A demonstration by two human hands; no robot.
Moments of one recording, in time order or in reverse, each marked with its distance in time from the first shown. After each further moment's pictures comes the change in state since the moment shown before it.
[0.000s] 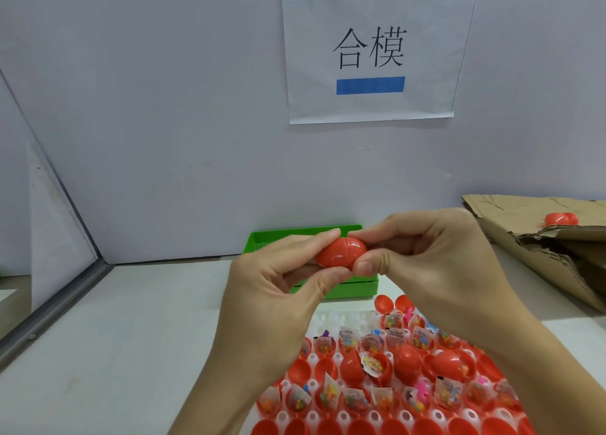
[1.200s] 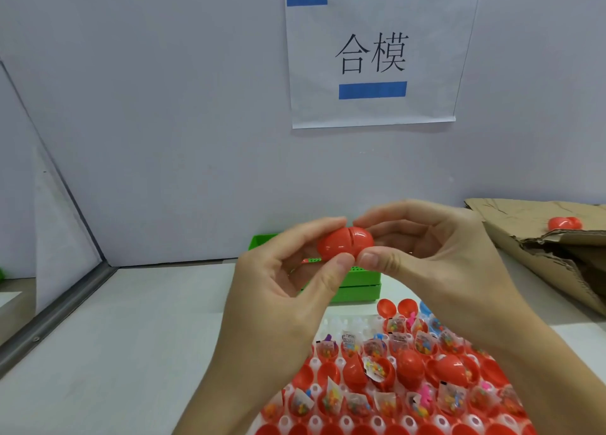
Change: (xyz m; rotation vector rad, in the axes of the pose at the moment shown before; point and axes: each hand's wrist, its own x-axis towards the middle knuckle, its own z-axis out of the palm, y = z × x) left_hand 0.000 0.019 0.003 -0.067 -0.001 -0.020; right_hand 0.002 -0.003 0.000 0.182 0.008 0.009
